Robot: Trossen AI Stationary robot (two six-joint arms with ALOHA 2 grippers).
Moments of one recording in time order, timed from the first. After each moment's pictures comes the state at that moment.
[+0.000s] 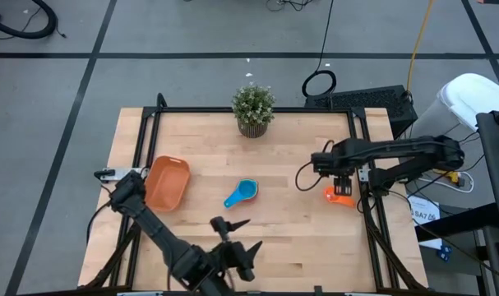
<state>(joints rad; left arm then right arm) -0.72 2.12 2.08 -1.03 -1.17 -0.69 -0.08 1.23 0.86 -1.40 0.13 0.07</state>
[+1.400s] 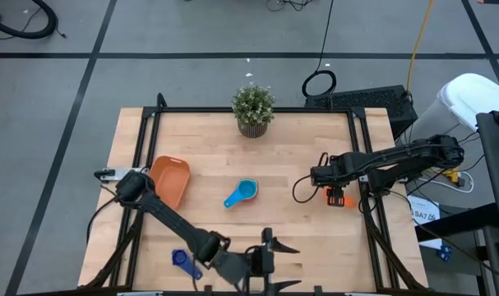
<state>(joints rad) -0.61 2.12 1.81 0.23 -0.55 -0.15 0.05 1.22 0.67 -1.08 0.08 0.19</state>
